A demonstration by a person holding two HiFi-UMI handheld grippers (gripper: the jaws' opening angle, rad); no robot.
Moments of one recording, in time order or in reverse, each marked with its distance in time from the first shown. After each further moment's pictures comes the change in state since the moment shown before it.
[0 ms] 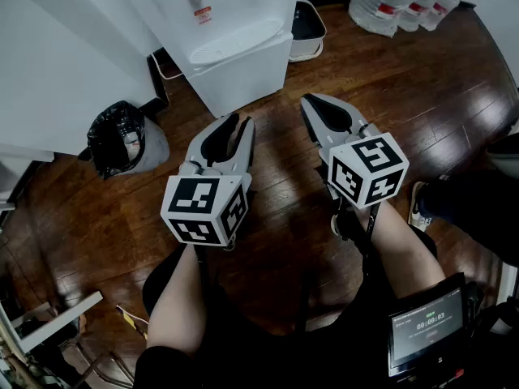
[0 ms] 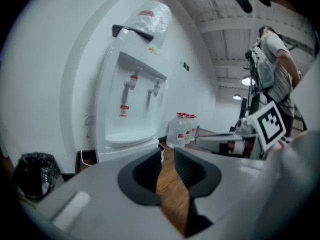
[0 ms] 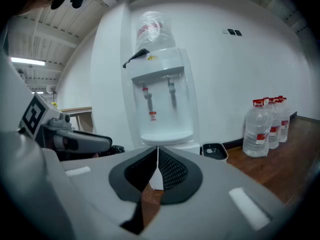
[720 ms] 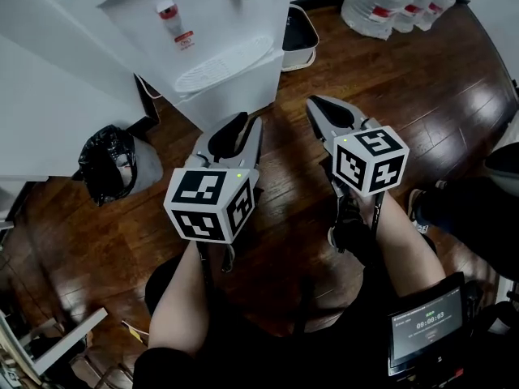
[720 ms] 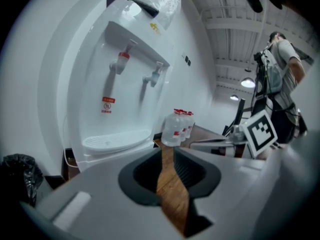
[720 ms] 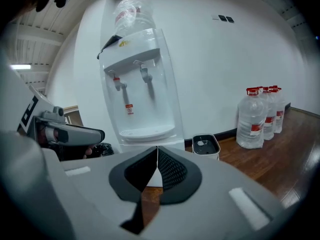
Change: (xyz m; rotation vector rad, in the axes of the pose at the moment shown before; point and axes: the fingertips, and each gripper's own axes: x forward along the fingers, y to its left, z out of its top) left arm 0.070 0.003 0.015 -0.032 0.083 -0.062; right arm 0.042 -0.069 -0.011 0.085 0.100 -0.053
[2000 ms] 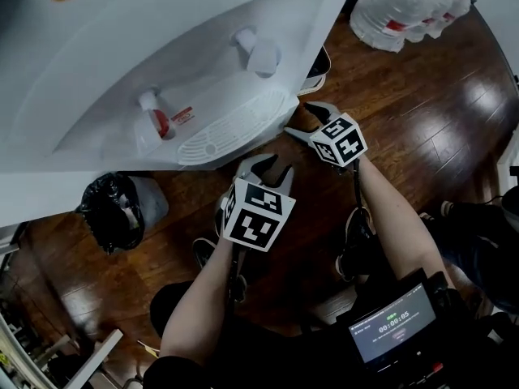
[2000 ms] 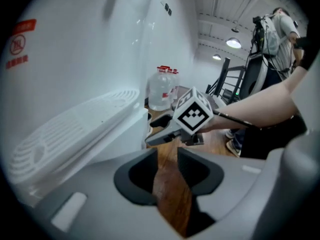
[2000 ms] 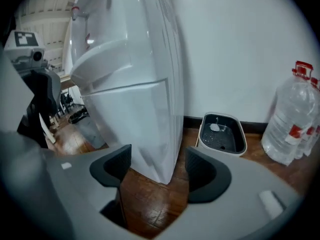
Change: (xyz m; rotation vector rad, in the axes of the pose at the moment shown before) left arm 0.125 0.032 -0.090 0.244 0.478 -0.164; right arm 0.202 -0.103 -0.116 -0.213 0.328 0.190
